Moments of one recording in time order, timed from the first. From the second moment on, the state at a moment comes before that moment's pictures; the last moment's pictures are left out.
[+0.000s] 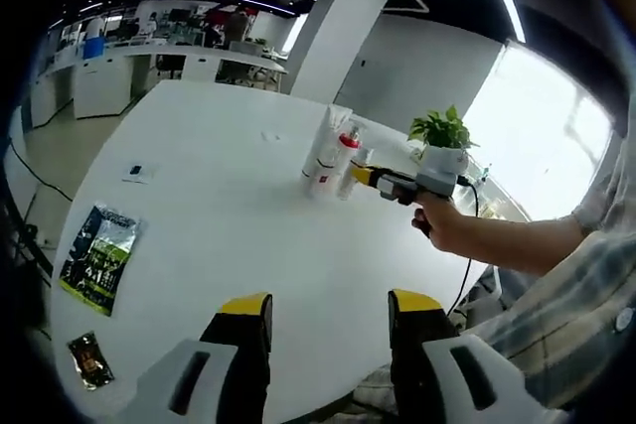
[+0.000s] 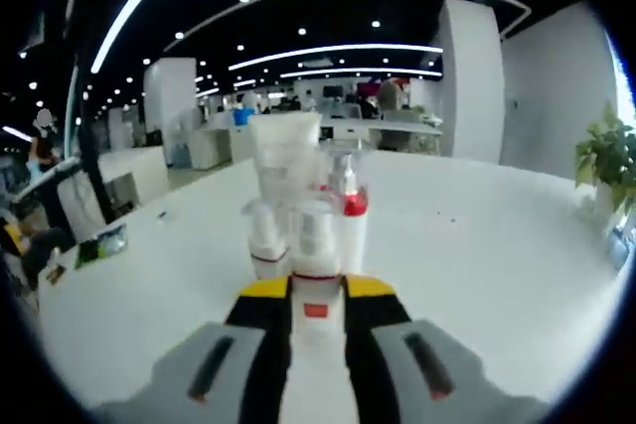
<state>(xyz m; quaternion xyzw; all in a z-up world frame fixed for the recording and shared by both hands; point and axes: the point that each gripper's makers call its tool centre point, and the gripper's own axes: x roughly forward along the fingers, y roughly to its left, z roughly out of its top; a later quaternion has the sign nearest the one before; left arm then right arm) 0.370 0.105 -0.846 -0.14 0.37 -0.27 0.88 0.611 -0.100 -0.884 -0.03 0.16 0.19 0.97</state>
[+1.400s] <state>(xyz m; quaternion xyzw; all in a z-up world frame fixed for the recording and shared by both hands) 0.369 0.121 -0.857 -0.16 0.38 -0.23 0.88 0.609 -0.108 -0.939 0.03 0.21 0.13 0.97</state>
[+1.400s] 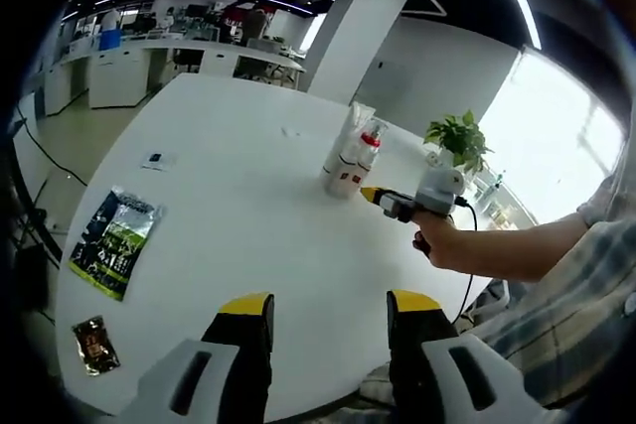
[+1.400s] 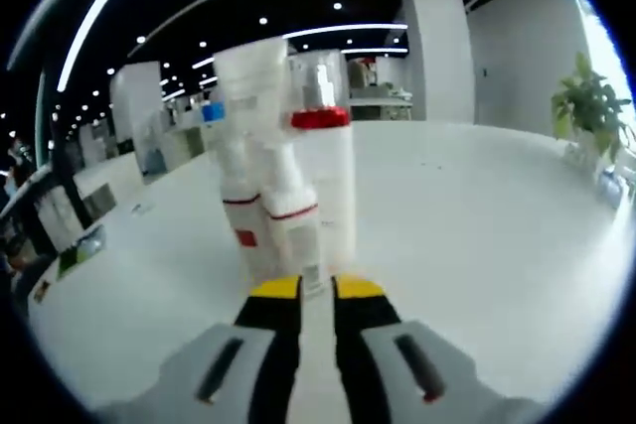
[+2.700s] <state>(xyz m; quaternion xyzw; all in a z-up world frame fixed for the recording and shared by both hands) 0.365 0.118 -0.866 -0.15 0.40 -0.24 0.87 0.612 -0.124 -0.932 0.03 0.22 0.12 0.97</state>
